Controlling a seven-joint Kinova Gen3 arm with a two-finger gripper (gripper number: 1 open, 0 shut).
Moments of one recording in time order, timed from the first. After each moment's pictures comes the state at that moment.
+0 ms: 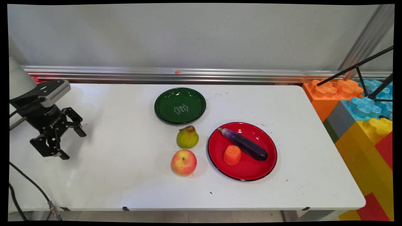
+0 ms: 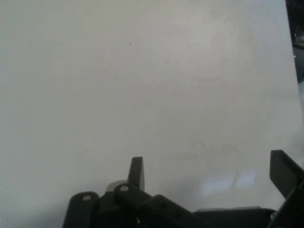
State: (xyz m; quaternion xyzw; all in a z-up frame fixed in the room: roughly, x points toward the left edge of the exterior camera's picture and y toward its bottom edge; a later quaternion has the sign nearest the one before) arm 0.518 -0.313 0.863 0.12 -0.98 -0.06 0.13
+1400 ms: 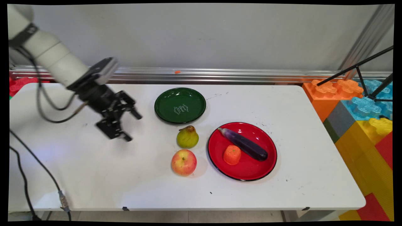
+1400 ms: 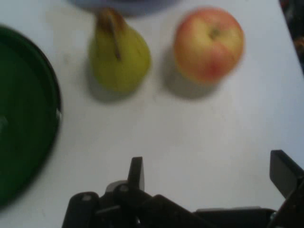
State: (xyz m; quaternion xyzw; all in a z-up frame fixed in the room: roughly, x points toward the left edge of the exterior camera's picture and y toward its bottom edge) arm 0.408 -0.382 0.878 0.10 -0.96 -0.01 0.26
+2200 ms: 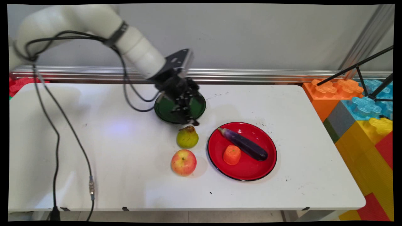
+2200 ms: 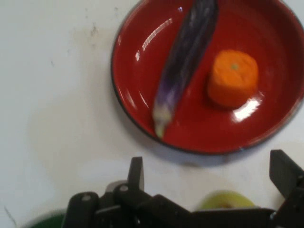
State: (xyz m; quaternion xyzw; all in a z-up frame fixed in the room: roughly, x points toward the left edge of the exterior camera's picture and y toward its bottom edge) arm 0.251 -0.479 0.871 0.01 -0.96 0.07 0.28
